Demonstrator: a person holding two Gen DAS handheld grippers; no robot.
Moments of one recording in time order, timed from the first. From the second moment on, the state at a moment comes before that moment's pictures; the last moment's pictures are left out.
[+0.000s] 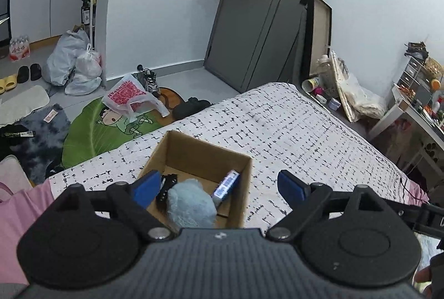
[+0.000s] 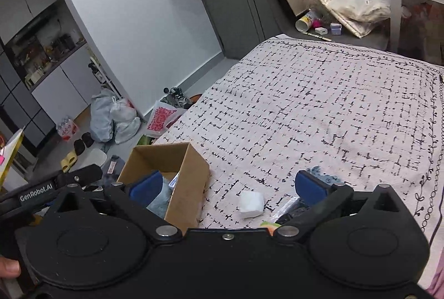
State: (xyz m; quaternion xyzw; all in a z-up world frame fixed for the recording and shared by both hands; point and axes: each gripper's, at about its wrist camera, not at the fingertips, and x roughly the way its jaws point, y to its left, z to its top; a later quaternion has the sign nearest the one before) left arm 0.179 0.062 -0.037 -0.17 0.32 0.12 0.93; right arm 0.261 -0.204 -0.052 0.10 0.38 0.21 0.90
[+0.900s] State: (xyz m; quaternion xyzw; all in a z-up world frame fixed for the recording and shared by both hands) left arm 0.183 -0.025 -0.068 -0.11 0.39 0.12 0.91; right arm 0.274 -0.289 -0.107 0.17 0.41 0.21 0.87
